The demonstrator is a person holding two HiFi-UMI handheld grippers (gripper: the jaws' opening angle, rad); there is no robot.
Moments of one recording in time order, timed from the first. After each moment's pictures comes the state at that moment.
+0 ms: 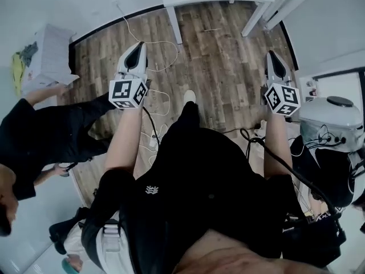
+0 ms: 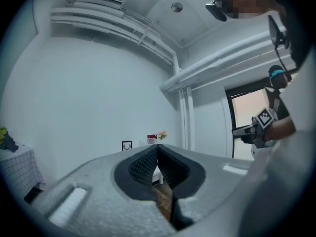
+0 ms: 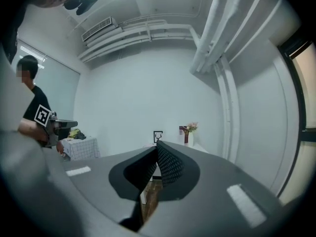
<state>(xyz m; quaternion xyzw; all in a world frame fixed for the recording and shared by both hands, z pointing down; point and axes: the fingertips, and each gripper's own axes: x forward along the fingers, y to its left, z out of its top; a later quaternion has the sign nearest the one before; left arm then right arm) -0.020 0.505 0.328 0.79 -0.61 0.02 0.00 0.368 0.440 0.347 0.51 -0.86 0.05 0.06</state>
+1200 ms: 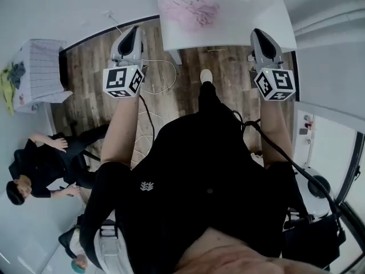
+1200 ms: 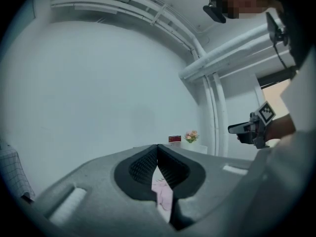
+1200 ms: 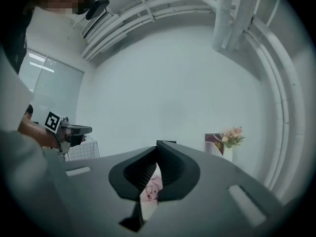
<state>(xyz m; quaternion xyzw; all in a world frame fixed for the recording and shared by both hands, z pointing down) -0.134 0.099 0.337 0.76 -0.65 0.01 0.01 0.174 0.021 0.332 0.41 -0.91 0.04 0.05</state>
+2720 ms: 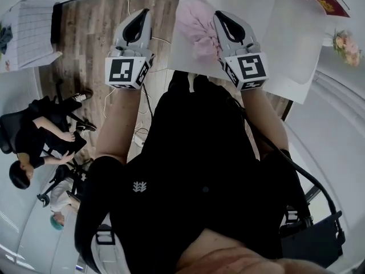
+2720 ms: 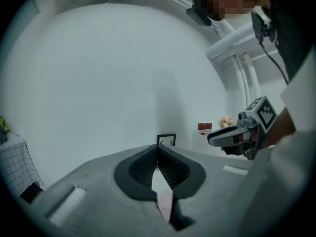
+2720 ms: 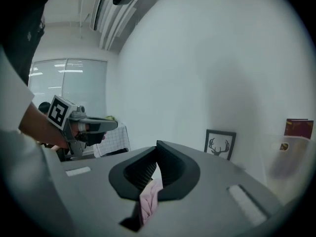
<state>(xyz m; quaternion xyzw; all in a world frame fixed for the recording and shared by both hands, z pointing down) -0.233 -0.090 0.429 0.69 -0.71 0.05 0.07 -0.097 -0.166 0.443 0.18 -0.97 0.06 0.14</state>
